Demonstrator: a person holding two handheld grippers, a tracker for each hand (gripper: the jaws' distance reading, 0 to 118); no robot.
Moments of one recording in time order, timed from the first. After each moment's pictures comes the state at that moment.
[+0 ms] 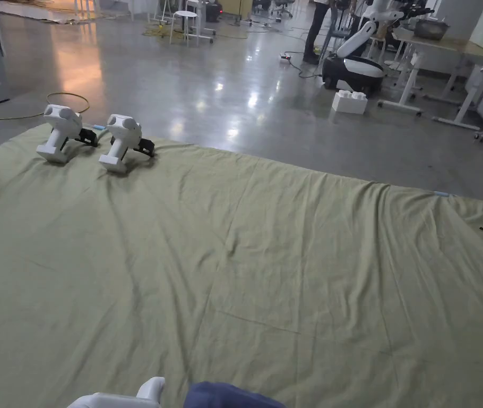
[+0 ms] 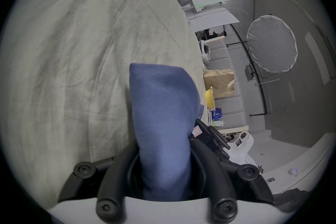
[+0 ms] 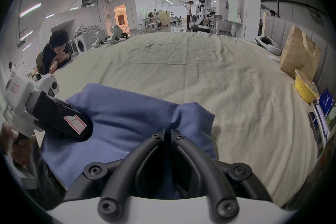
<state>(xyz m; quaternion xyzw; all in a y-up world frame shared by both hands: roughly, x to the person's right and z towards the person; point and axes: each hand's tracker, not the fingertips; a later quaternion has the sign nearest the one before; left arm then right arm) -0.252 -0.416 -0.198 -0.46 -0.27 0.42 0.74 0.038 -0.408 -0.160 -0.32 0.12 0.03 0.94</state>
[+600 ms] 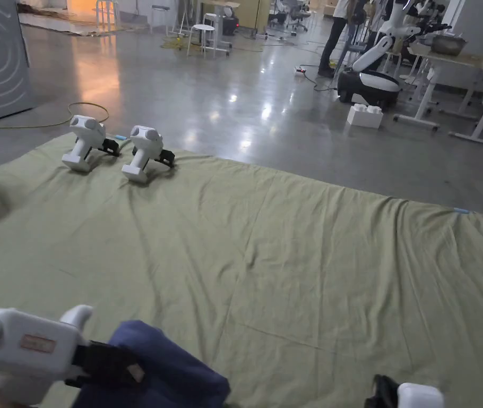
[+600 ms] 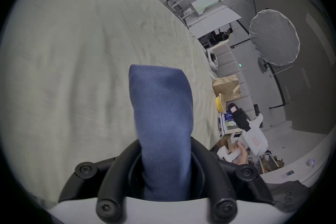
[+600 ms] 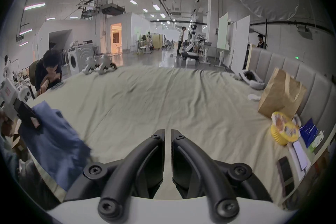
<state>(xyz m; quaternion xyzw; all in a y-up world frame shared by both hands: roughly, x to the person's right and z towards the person) -0.437 -0.306 -0.207 -0.47 -0.21 0.33 0.79 0.094 -0.297 -0.211 -0.20 0.06 0.04 0.98</state>
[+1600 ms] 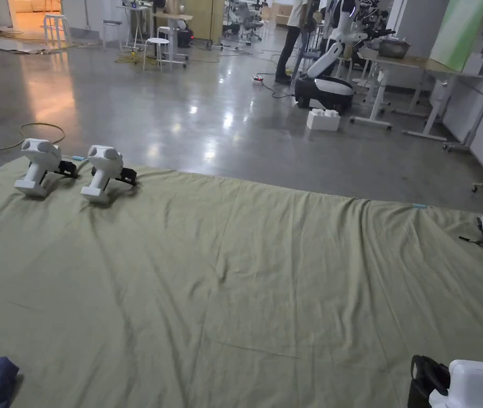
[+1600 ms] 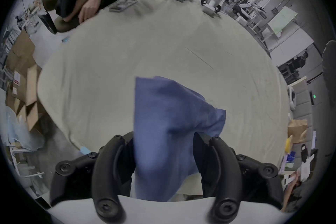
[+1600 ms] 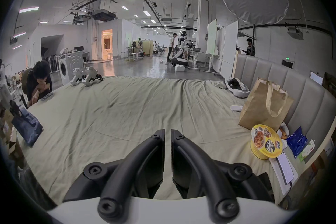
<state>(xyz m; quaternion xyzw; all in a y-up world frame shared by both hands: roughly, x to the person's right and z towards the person) -0.634 -0.250 -0.163 -0.52 0.16 0.22 0.81 0.152 -0.258 -0.228 -0.19 0.04 0.04 0.98</state>
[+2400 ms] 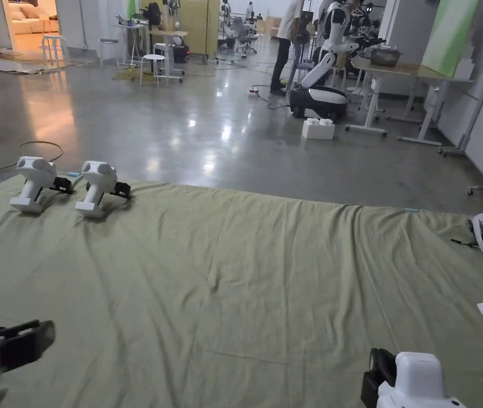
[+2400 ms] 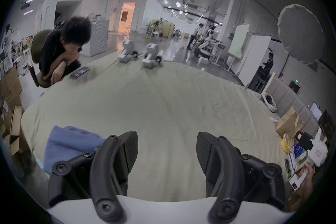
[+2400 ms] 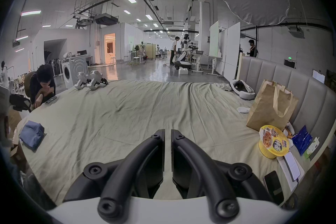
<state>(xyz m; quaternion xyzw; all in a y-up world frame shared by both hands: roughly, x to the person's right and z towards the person) -0.388 -0.233 -0.185 -0.24 0.08 0.12 0.96 0.116 -0.258 -0.227 -0.17 0.04 0.03 0.98</state>
